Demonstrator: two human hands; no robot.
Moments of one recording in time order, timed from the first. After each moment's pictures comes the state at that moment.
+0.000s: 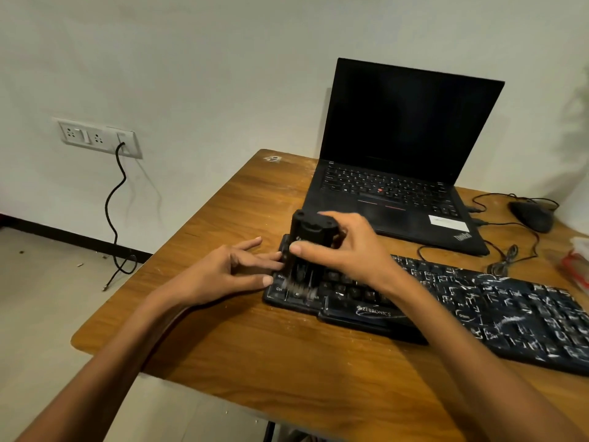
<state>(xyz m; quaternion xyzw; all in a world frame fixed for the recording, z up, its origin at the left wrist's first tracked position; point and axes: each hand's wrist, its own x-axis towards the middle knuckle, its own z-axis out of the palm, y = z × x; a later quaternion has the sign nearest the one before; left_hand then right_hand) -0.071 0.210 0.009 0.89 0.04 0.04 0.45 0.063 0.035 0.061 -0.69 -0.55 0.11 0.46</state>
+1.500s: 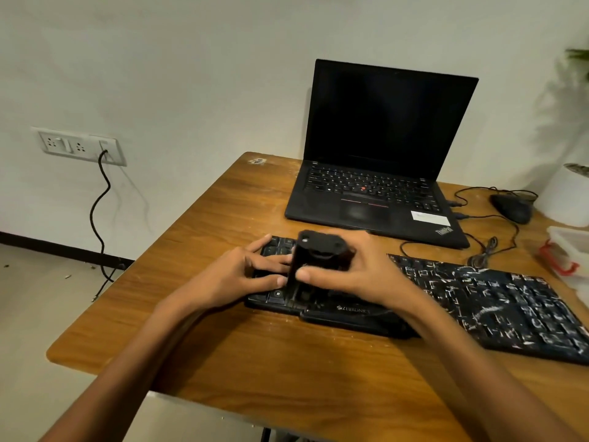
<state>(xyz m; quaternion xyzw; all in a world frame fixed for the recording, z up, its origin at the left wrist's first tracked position) -0.043 0.182 0.011 0.89 0.02 0.05 0.44 0.071 -0.005 0.058 -0.65 -0.58 0.15 0.46</state>
